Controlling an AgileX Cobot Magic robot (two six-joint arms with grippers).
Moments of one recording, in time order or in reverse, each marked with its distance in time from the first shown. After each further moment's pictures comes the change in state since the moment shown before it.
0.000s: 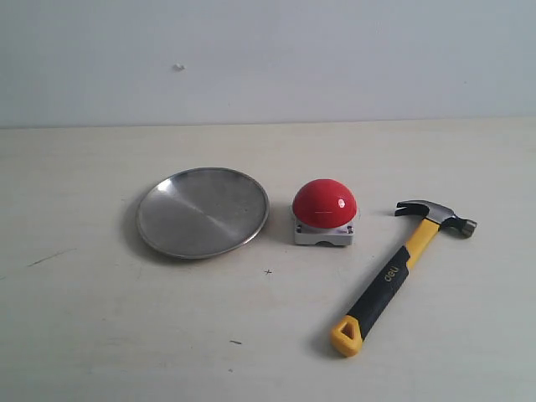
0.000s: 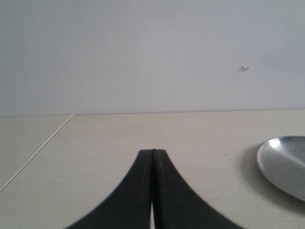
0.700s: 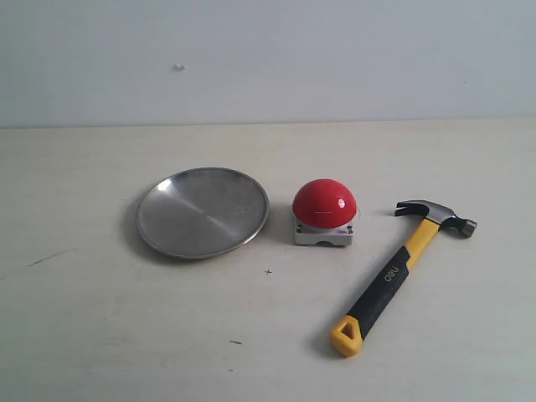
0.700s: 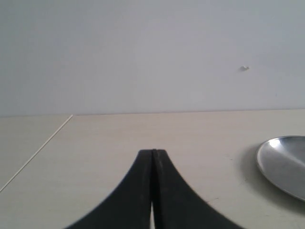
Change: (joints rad) left arm 0.000 0.000 0.000 0.000 0.002 0.000; right arm 0.000 0.000 0.000 0.026 0.016 0.008
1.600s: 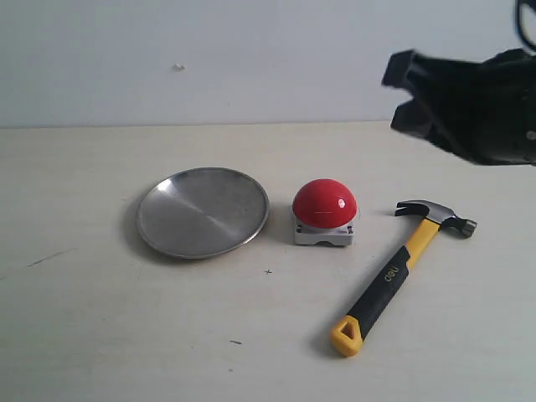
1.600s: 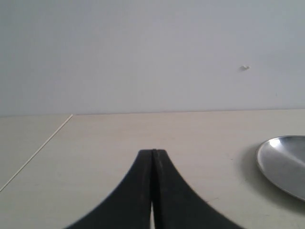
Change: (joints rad) left arm 0.000 0.000 0.000 0.000 0.000 0.000; right arm 0.438 0.434 -0.396 0.005 0.434 -0.001
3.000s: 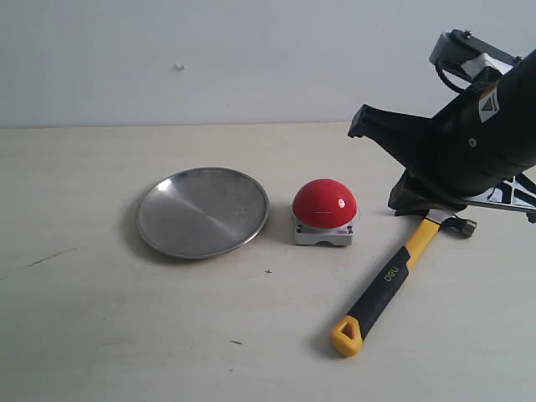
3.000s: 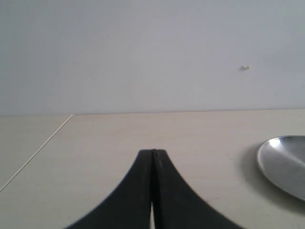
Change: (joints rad) left arm 0.000 0.000 0.000 0.000 0.000 0.000; right arm 0.004 0.221 -0.205 0.087 0.490 0.114
